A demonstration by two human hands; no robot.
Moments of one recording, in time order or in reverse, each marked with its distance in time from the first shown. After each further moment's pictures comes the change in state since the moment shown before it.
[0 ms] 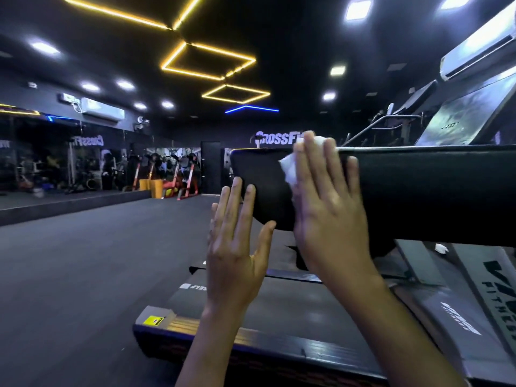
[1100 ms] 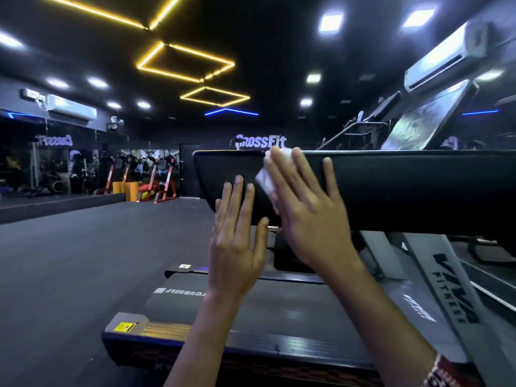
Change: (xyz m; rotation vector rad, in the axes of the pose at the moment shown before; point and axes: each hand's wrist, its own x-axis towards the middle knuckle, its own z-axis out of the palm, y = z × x) left_hand 0.000 0.047 0.026 -0.151 -0.002 0.030; right_hand -0.012 0.051 -0.018 -0.117 -0.004 -0.193
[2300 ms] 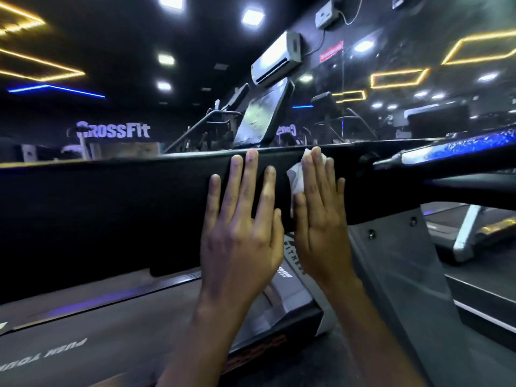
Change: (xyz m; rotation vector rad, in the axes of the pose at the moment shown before) left_hand 0.035 0.205 0.137 -0.066 -0.101 0.226; right_hand -0.107 0.208 -0.075 -0.016 0.052 0.492
